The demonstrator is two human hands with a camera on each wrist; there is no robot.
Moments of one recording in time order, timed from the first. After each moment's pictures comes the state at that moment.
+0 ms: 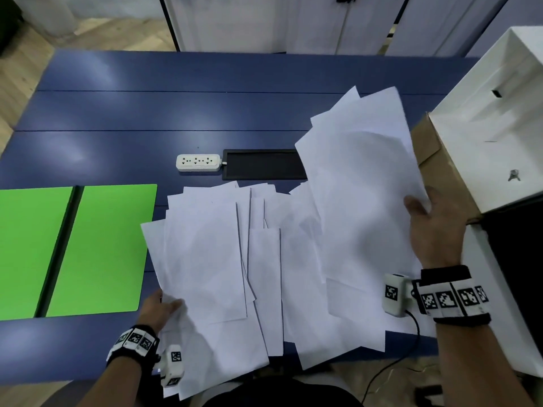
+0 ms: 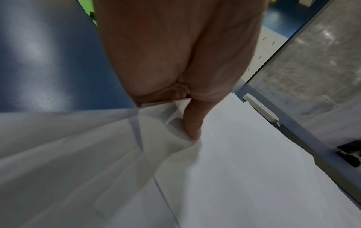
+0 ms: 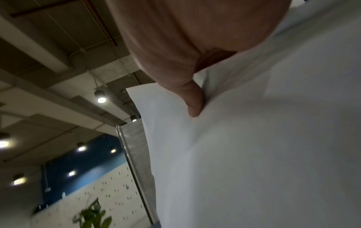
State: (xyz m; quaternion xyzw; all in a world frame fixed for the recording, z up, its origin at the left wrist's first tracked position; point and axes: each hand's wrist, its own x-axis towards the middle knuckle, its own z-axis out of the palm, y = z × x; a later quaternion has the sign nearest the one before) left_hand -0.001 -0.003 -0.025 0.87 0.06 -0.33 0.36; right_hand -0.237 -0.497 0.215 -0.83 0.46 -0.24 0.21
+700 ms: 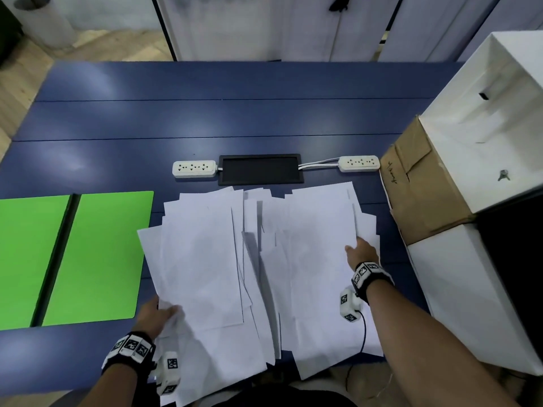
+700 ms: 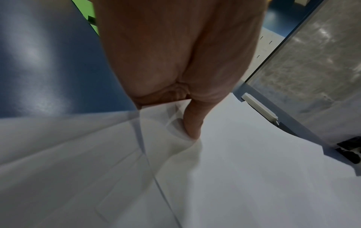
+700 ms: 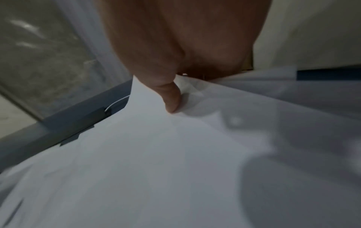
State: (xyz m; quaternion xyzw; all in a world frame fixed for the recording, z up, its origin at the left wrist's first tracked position) left_hand 0.002 0.003 -0.031 0.87 0.04 -0.33 0.36; right_hand -0.220 -0.488 0.020 -0.72 0.61 0.08 0.32
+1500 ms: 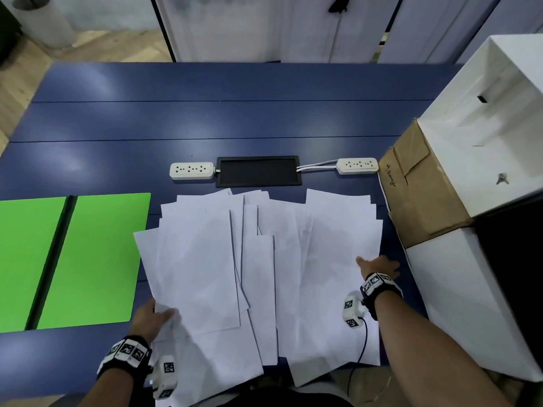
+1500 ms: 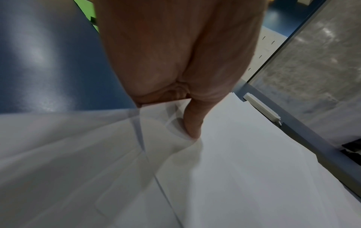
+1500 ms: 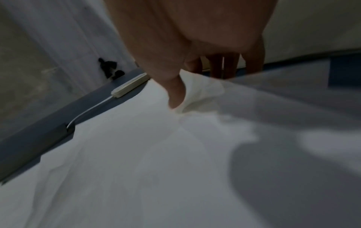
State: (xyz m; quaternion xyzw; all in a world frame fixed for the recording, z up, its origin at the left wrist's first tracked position) left_hand -0.002 -0.001 -0.027 0.87 0.06 -0.33 0.36; right_hand -0.252 -0.501 0.014 -0.61 0.74 0.11 0.26
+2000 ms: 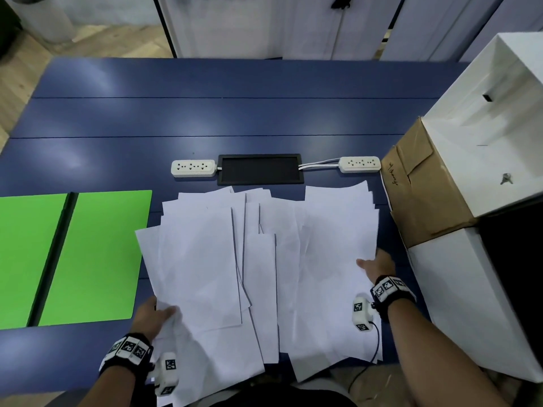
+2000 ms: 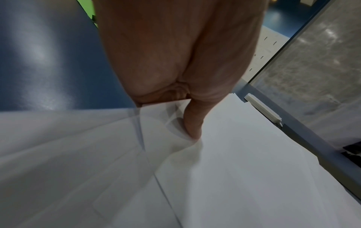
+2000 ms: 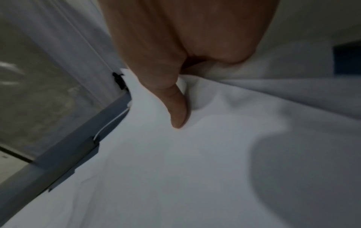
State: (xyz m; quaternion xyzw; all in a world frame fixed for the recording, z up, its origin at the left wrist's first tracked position) left_hand 0.000 -0.003 -0.022 0.88 0.05 -0.32 0.35; right_hand -0.264 -0.506 0.020 -0.64 0.65 0.01 0.40
